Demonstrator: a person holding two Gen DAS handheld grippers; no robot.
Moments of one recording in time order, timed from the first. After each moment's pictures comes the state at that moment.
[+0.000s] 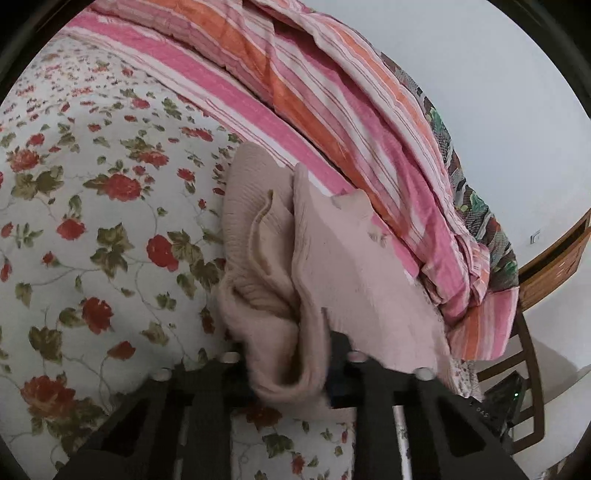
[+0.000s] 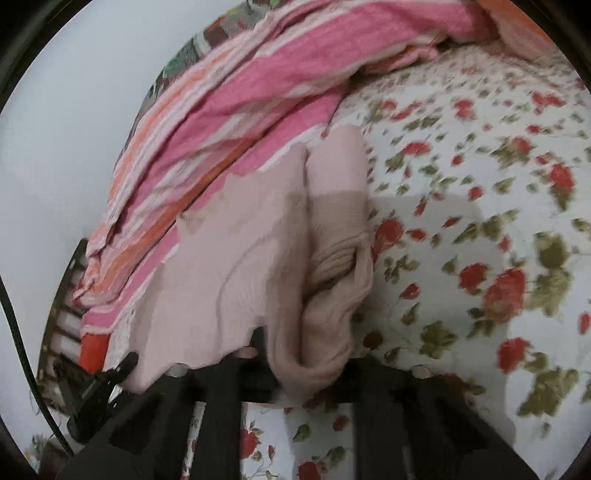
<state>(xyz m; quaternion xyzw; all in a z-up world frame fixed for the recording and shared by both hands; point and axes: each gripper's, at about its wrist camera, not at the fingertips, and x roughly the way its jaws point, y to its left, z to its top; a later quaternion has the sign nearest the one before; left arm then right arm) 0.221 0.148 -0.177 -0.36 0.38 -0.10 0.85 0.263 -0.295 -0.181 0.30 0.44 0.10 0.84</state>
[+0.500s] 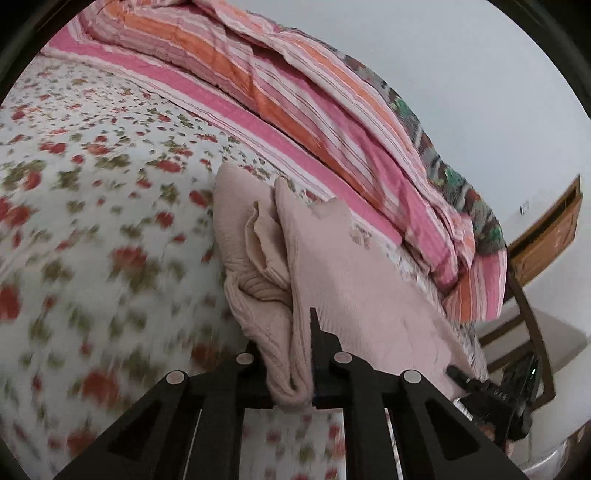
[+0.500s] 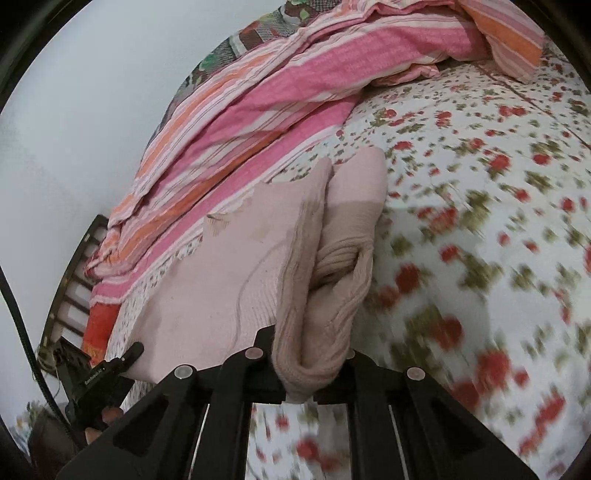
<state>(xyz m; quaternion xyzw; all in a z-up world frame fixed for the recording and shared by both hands) 0.118 0.138 -0.149 -0.31 0.37 -0.10 0.87 0.171 -0.306 -0.144 0.27 0.44 0.13 0.85</state>
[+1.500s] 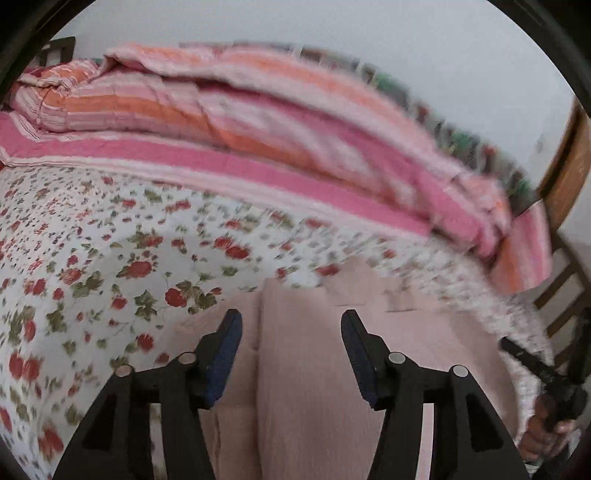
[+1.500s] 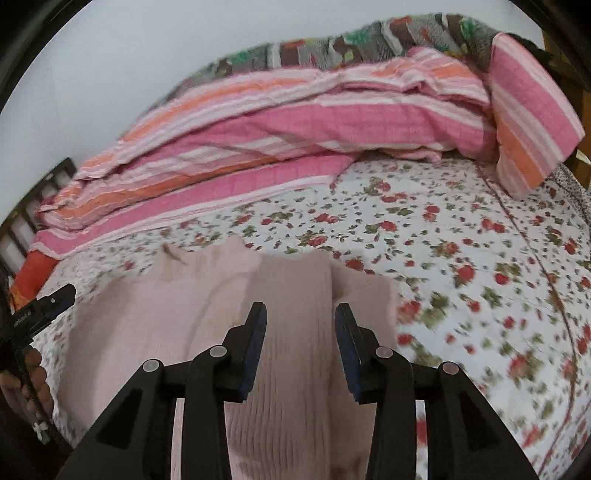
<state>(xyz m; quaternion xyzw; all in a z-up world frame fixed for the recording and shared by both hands) 0.201 0.108 -0.115 -0.15 0.39 -0.06 0.90 0.212 -0.275 -0.112 0.07 0.42 0.04 0.90</state>
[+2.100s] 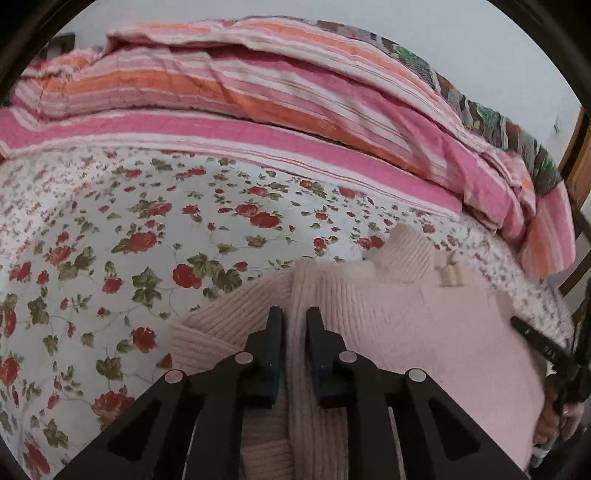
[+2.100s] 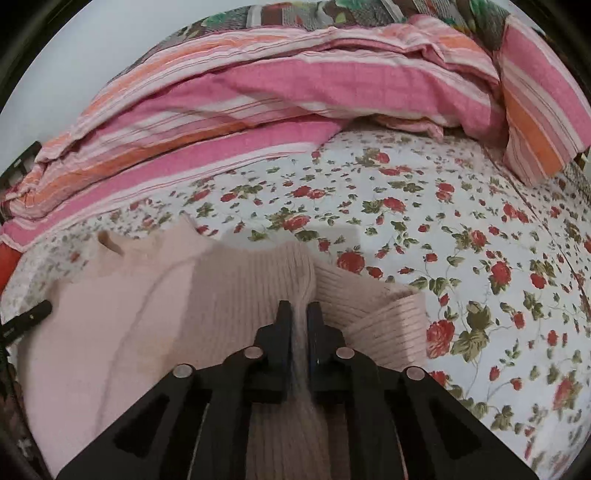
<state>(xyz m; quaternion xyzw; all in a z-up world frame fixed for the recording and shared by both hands) 0.205 0.115 -0.155 -0.12 0.40 -0.04 0.91 0.244 -0.265 -0.163 0.04 0.42 0.02 0.91</state>
